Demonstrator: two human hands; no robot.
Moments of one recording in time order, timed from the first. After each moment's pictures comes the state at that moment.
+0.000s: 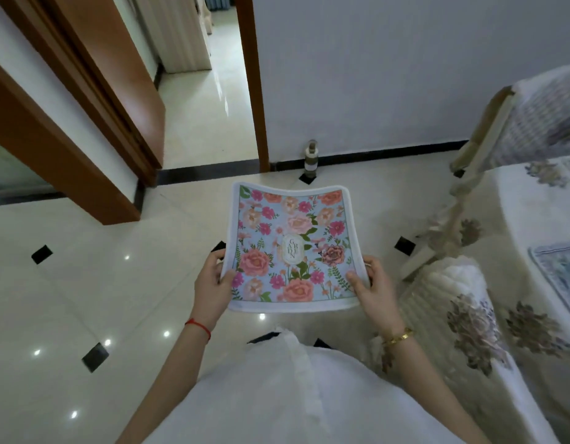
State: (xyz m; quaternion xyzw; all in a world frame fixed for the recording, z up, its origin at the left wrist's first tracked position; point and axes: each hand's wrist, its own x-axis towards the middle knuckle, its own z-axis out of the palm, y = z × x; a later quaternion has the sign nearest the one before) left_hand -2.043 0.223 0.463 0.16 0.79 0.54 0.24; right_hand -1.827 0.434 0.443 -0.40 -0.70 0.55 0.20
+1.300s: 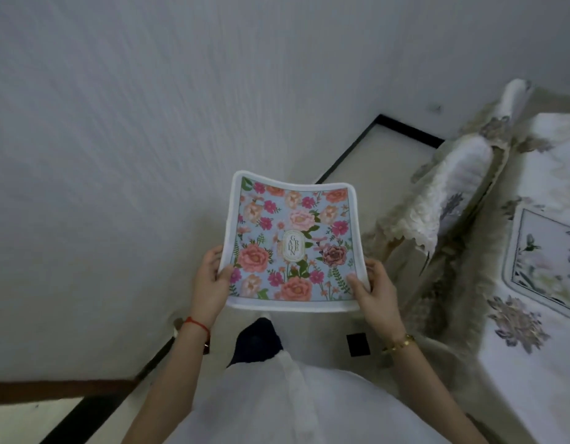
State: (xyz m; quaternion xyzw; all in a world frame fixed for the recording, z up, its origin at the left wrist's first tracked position) left_hand -2.346 1.171 0.471 0.42 0.64 0.46 0.45; right_hand -2.046 1.157 0.457 -0.64 -0.51 0.41 0.39
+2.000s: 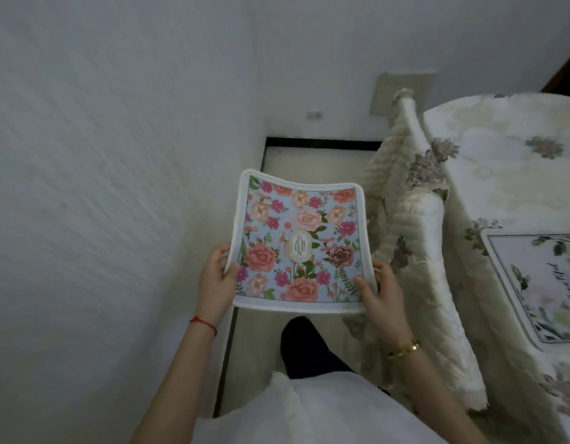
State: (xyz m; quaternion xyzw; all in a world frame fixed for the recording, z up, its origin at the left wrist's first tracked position) left_hand -2.219 1.670 0.480 0.61 0.50 0.31 0.53; right_hand -1.988 1.488 0.465 -0.76 -0.29 0.27 0.52
